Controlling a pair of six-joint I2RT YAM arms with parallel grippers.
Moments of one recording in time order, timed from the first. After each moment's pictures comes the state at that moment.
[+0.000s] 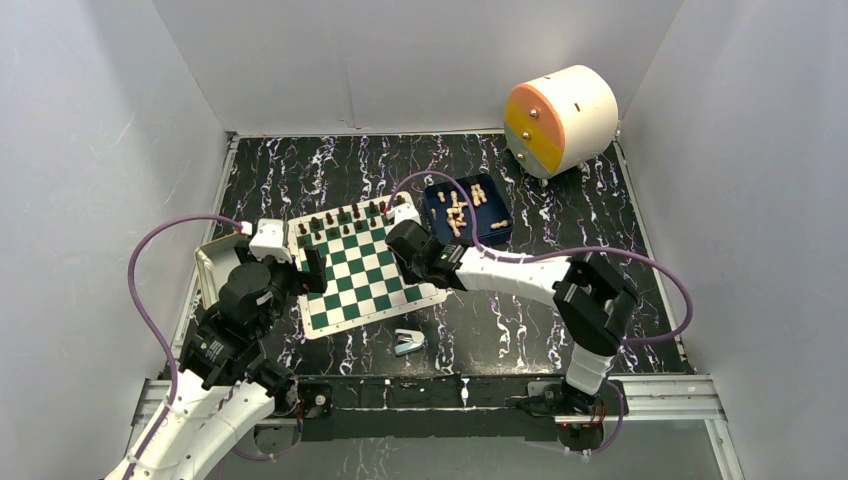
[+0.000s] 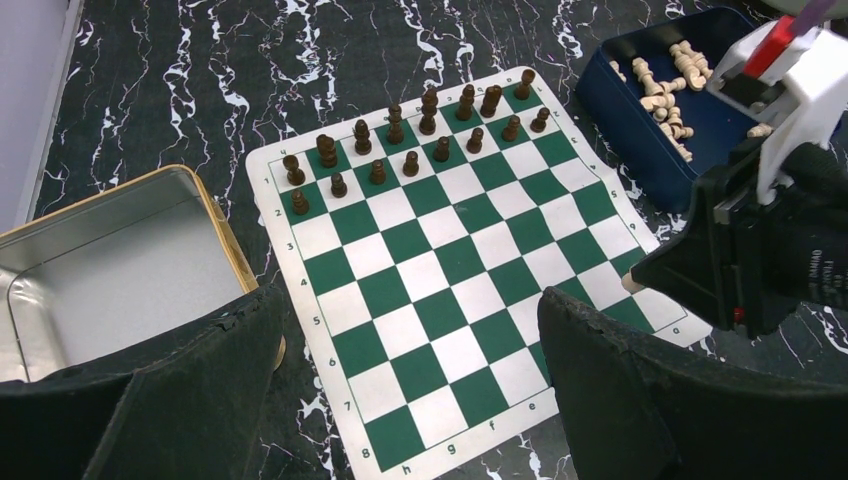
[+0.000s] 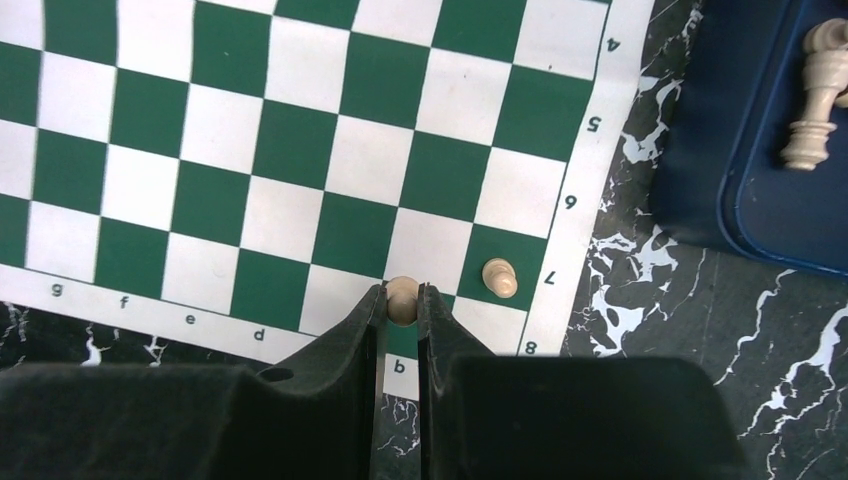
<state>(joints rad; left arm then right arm) -0.53 0.45 0.70 -0.56 -0.37 -0.16 1.04 1.74 1.22 -0.32 0.29 0.42</state>
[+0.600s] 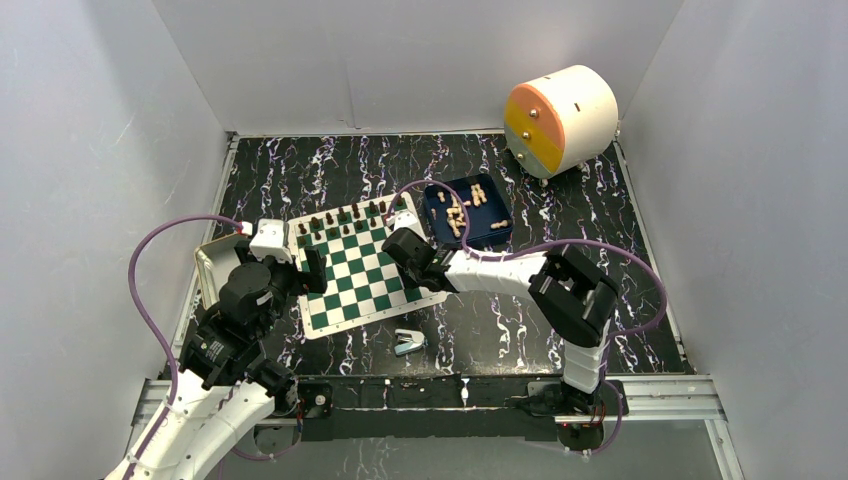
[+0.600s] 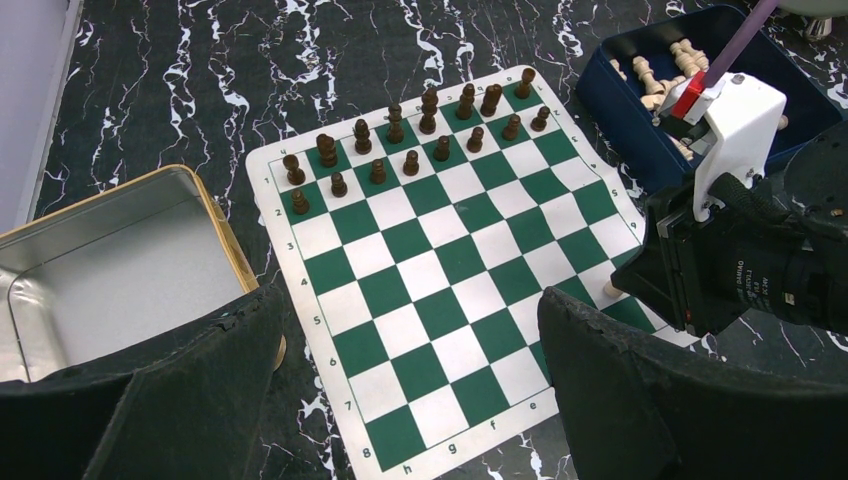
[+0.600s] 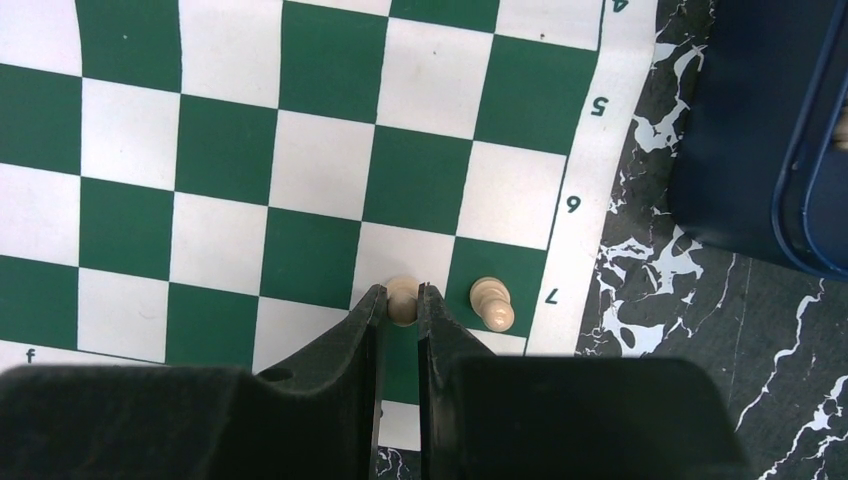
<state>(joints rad) -0.53 0.45 0.70 -0.55 -0.37 -0.16 1.05 1.85 1.20 -0.27 0.33 0.45</state>
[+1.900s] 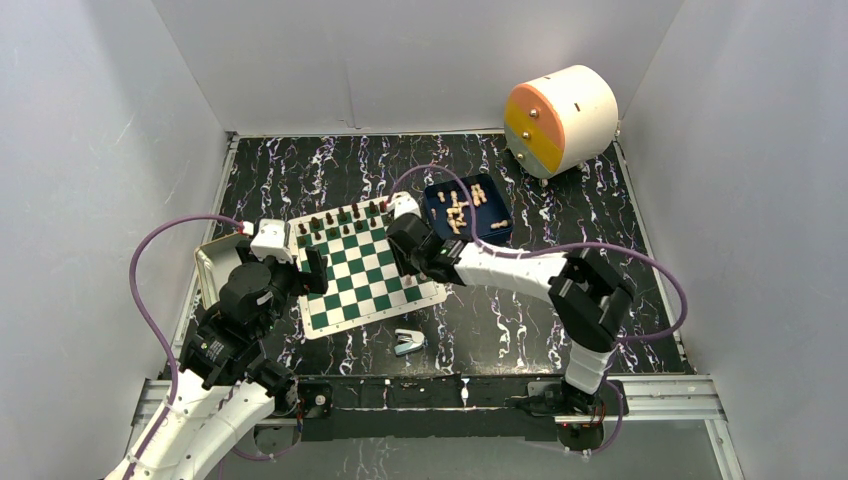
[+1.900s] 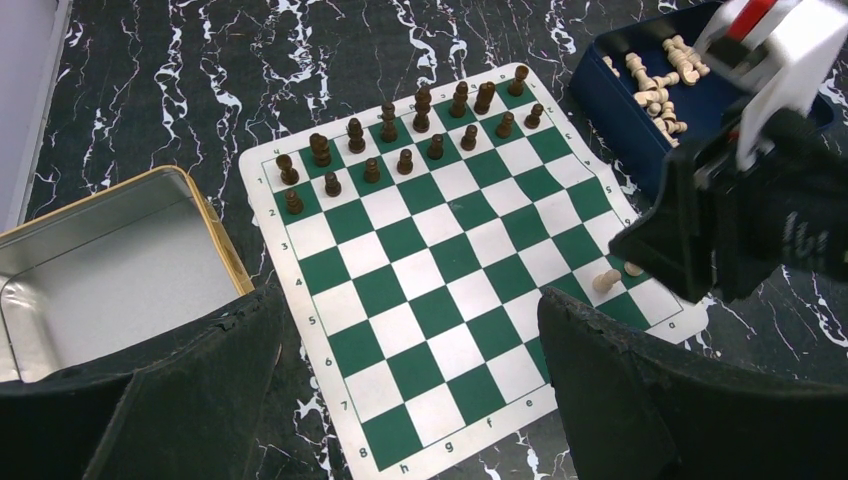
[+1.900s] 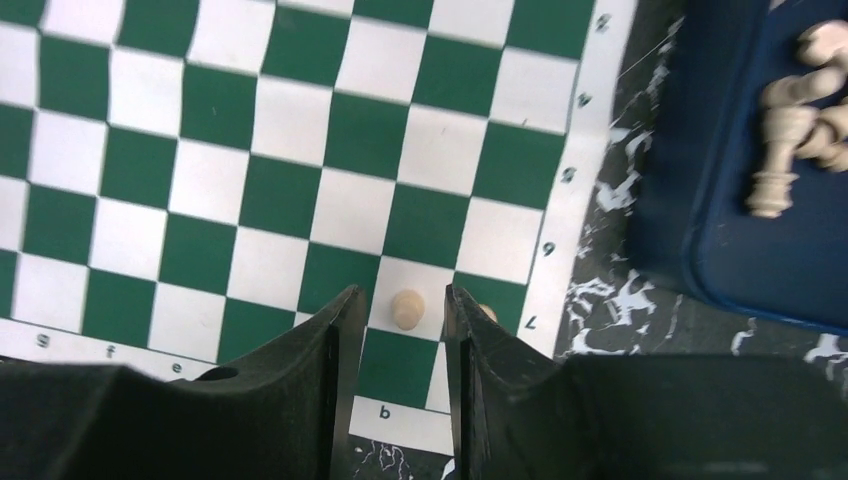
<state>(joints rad) -0.53 0.45 0.69 -0.55 -0.36 -0.16 1.03 1.80 1.22 -0.25 0.31 0.40</state>
